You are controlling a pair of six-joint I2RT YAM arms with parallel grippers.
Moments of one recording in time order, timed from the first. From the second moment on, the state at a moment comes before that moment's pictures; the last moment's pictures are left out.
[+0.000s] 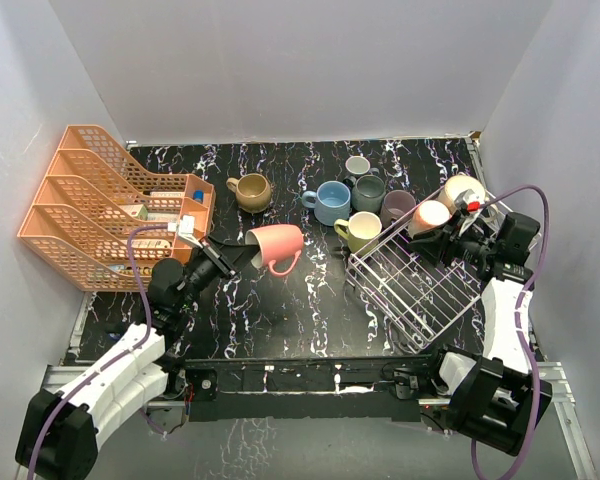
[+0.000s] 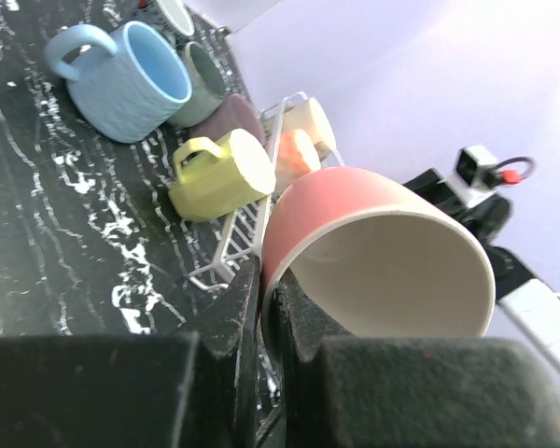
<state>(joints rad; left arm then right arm) -0.42 0.77 0.28 0.49 0.30 -0.98 -0.43 0.98 0.68 -0.29 -1.29 -0.38</state>
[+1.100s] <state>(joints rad) -0.72 0.87 0.16 0.91 0.14 -0.99 -0.41 1.02 0.96 -0.85 -1.36 -0.79</state>
